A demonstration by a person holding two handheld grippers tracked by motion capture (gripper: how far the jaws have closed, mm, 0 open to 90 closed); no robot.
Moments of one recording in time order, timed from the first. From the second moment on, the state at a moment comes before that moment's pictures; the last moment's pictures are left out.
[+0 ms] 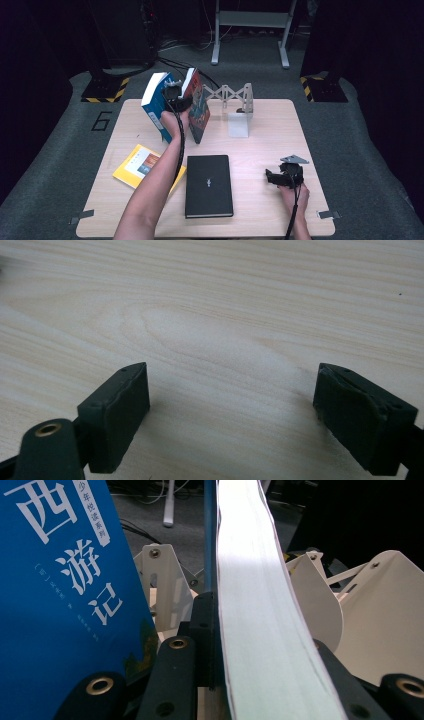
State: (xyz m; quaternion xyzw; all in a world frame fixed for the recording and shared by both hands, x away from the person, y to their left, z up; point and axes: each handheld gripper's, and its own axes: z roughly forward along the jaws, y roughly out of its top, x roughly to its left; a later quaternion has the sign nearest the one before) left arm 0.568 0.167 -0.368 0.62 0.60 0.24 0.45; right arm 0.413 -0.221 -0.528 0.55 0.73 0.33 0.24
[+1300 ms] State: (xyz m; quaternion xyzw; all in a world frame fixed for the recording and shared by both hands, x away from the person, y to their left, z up) left arm 0.511 0.194 -0.368 0.71 0.51 0.18 0.46; right arm 0.413 -0.221 -0.528 0.54 0.73 0.33 0.23
